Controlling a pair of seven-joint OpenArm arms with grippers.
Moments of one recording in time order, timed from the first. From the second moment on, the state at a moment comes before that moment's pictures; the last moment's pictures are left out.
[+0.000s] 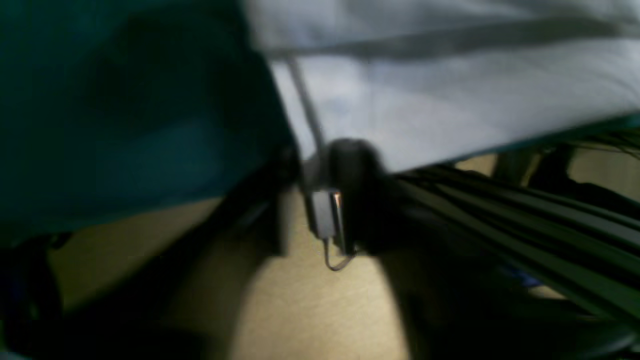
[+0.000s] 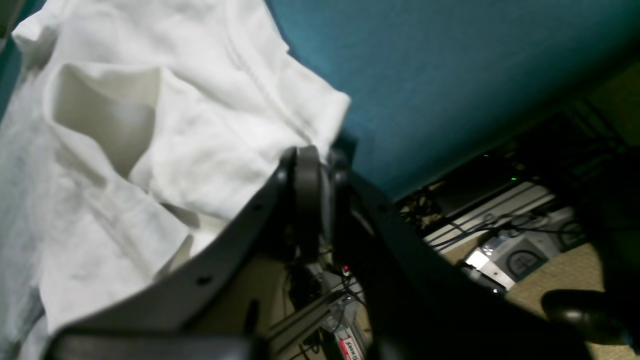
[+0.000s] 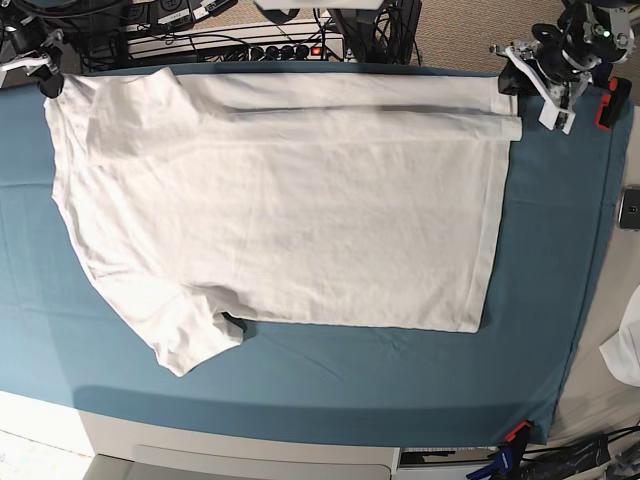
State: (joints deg) left arm 39.1 -19.5 -21.3 110.4 -39.4 -21.8 54.3; right arm -28.1 19.7 65.3 73.1 57.9 40.0 -50.8
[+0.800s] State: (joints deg) left arm 38.7 -23.6 -21.3 117.1 -17.3 -16.1 48.3; right arm -23.4 24.5 70.9 73.1 50.9 39.4 -41.8
